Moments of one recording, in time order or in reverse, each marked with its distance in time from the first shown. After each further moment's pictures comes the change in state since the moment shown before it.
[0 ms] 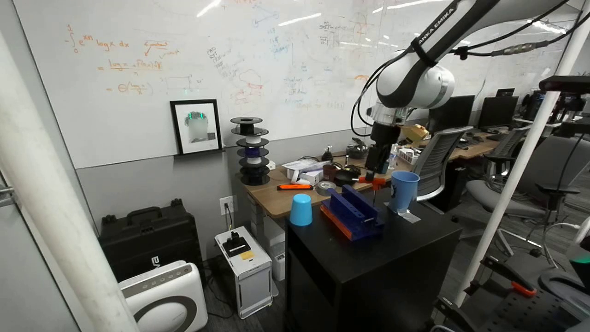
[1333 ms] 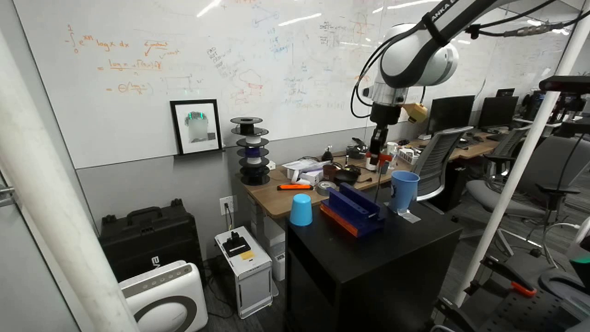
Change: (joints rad) arm -0.044 -0.099 0.059 0.035 -0.149 -0.095 -0.004
